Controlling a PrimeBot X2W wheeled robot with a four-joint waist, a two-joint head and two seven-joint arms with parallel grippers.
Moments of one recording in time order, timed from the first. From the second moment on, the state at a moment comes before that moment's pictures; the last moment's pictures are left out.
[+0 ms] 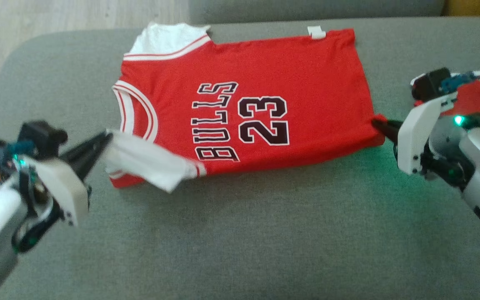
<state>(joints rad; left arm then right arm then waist) -0.59 0.79 -0.87 0.19 -0.82 -0.11 0.17 -0.80 -0.56 0.95 0.63 1.00 0.12 0.41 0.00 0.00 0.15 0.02</state>
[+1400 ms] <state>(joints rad) -0.70 0.44 -0.44 0.30 -0.68 0.11 -0.26 -0.88 -0.27 0.49 0.71 0.76 0.12 -0.25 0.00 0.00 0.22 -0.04</state>
